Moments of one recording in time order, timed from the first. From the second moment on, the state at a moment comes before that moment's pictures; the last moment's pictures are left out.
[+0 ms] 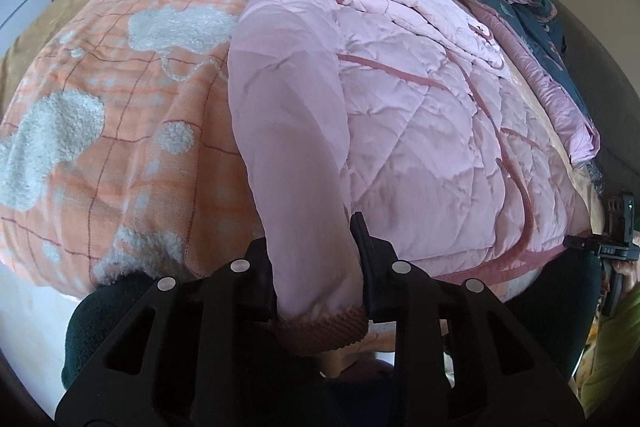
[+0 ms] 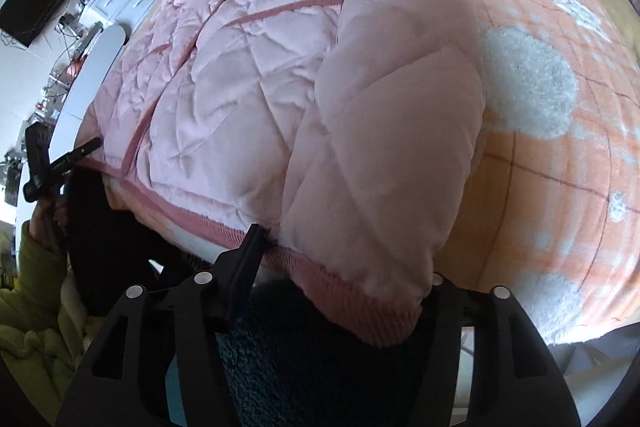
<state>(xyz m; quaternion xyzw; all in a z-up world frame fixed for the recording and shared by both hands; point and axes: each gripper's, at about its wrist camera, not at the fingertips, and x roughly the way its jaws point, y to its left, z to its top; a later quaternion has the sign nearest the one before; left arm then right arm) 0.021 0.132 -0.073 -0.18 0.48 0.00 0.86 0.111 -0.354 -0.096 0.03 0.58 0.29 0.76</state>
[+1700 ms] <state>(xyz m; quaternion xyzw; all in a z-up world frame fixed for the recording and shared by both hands) 0.100 0.145 0.068 -0.21 0.33 -0.03 0.92 0.149 -0.353 0.053 0.18 0.31 0.29 0.89</state>
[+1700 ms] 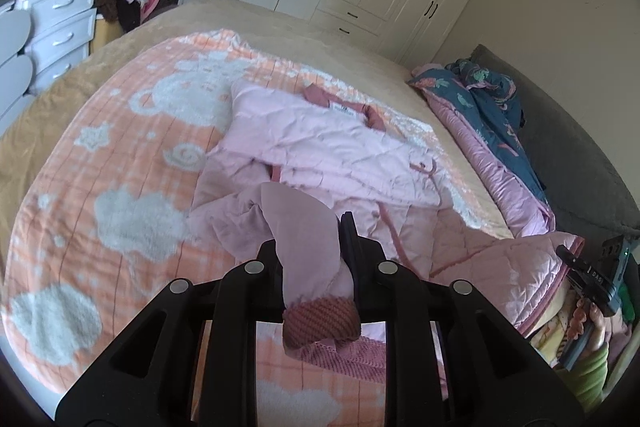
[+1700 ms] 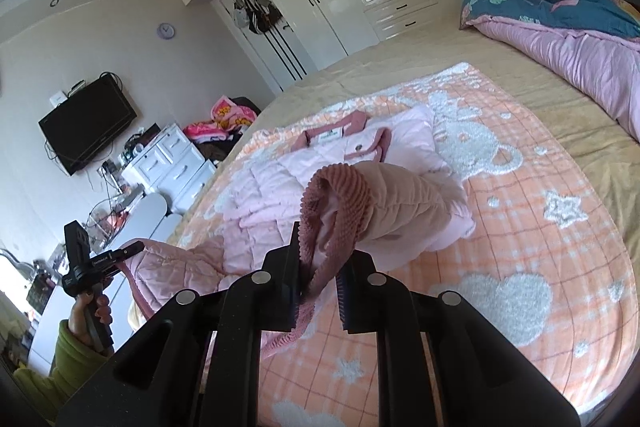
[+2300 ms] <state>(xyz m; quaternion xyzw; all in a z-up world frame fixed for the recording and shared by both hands) 0.141 0.159 0.119 -0.21 0.29 -0.03 0.94 0.191 -0.354 0.094 0.22 0.27 0.27 0.90</state>
